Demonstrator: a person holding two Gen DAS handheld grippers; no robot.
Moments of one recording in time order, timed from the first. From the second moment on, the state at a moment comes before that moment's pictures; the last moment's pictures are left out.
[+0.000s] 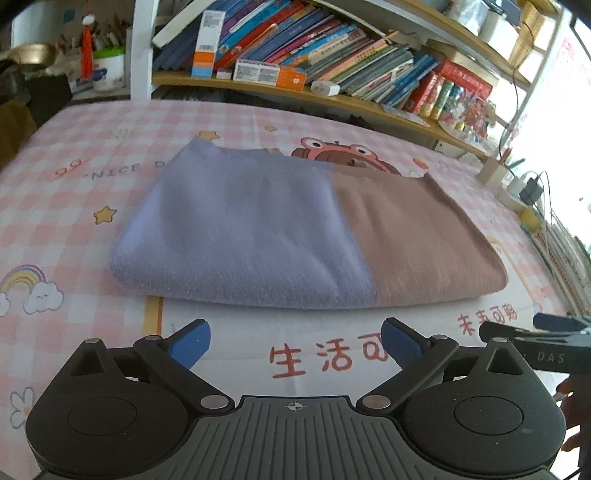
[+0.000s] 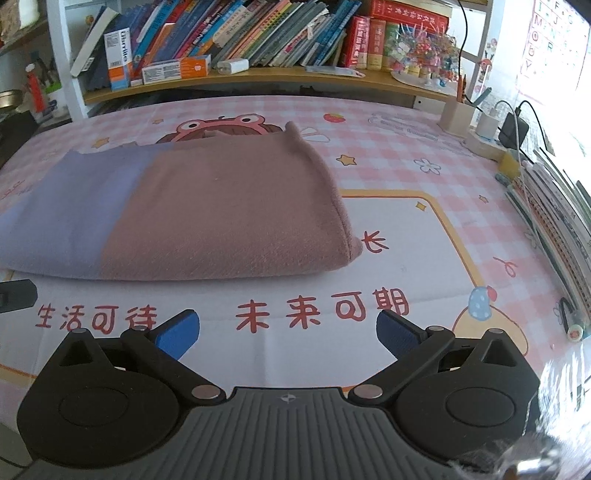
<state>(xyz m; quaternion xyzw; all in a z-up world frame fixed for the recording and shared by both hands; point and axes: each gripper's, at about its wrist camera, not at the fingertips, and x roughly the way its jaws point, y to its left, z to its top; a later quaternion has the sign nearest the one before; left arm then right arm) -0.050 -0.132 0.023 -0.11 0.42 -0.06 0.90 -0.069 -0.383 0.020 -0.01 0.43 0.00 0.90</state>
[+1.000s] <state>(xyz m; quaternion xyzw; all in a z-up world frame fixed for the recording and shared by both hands) -0.009 0.005 -0.044 -0.61 0.35 0.07 0.70 -0.019 -0.422 0.031 0.13 0.45 -0.11 0.88</state>
